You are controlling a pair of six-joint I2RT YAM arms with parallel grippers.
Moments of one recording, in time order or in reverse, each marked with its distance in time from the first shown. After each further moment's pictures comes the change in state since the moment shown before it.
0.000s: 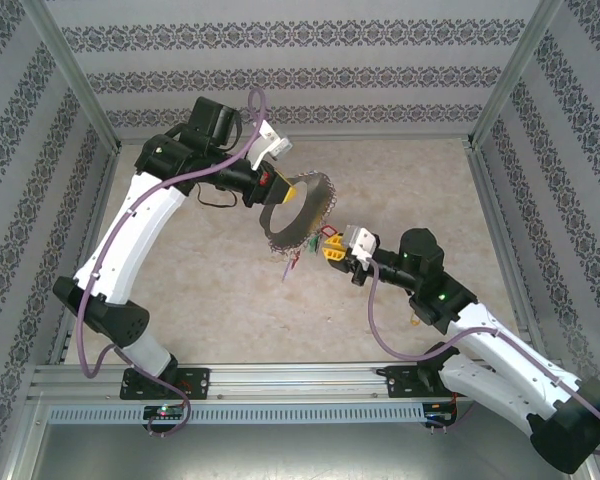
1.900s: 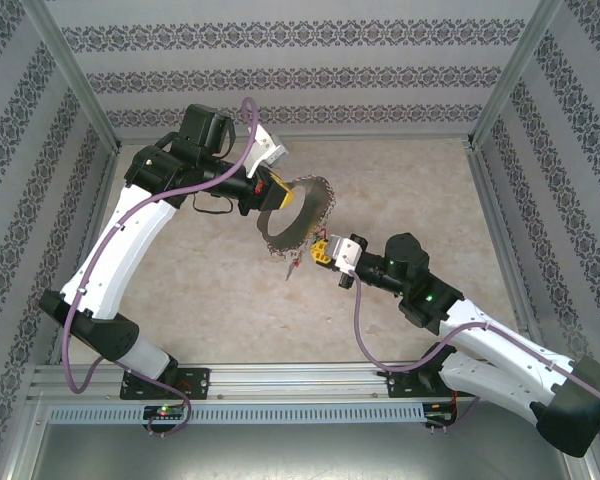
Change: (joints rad) left arm -0.019 -0.083 -0.087 0.060 -0.018 0.023; right arm 0.118 0.068 -0.014 0.105 0.123 -0.113
